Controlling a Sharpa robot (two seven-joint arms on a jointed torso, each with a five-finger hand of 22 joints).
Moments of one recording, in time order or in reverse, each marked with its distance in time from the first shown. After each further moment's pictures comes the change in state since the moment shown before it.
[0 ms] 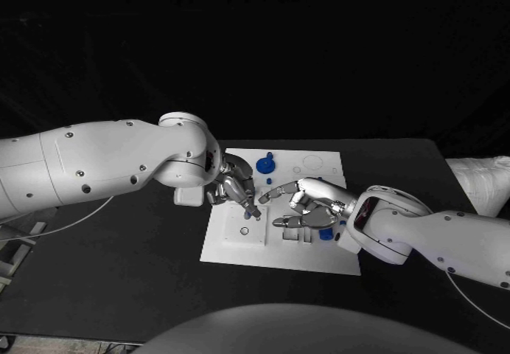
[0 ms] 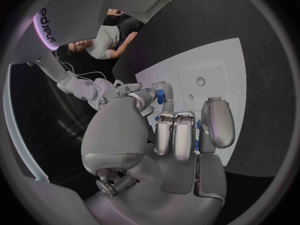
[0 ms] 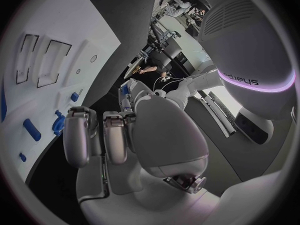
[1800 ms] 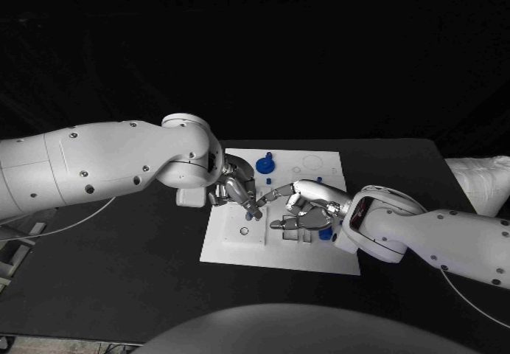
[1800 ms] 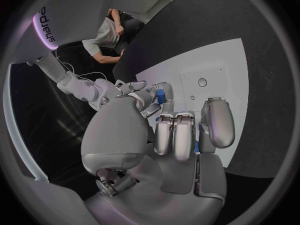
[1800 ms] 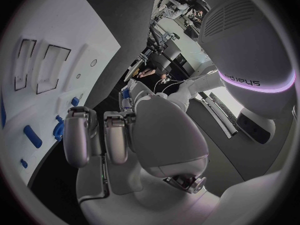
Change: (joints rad) left arm -0.001 0.014 -0.004 -0.006 0.007 -0.003 -0.004; left_hand 0.000 0.001 0.010 0.001 -0.002 0.000 0.000 0.012 0.000 -0.002 -0.002 0.000 0.000 0.000 0.000 0.000 0.001 0.000 0.000 0.000 0.000 0.000; right arm -0.004 0.022 0.001 -0.022 -0.002 0.031 -0.008; right_hand -0.003 -0.003 0.003 0.004 -0.004 0.003 -0.003 0.000 -0.003 -0.001 -0.004 -0.002 0.061 0.003 -0.003 0.000 0.000 0.000 -0.002 -0.002 0.000 0.000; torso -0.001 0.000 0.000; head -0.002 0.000
